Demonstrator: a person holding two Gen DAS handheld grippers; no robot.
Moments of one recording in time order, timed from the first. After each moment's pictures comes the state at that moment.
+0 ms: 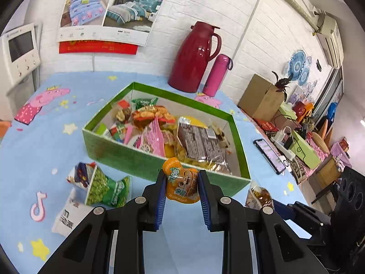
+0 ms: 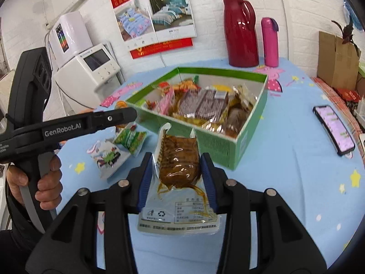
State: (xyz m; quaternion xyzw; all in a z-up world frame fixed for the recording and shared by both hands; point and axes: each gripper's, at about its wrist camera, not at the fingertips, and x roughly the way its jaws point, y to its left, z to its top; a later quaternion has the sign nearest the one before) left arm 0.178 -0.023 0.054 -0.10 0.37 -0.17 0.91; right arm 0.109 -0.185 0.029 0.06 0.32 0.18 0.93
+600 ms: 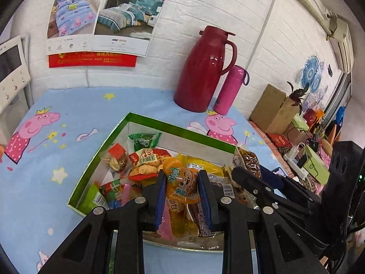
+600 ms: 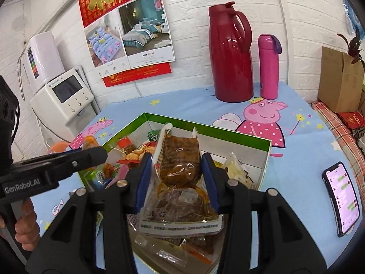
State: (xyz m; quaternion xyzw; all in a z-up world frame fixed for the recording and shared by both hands) left arm 0.280 -0.039 0.061 -0.09 0.37 -0.16 0.91; right arm 0.258 -0.197 0.043 0.07 0.29 0.15 0.94
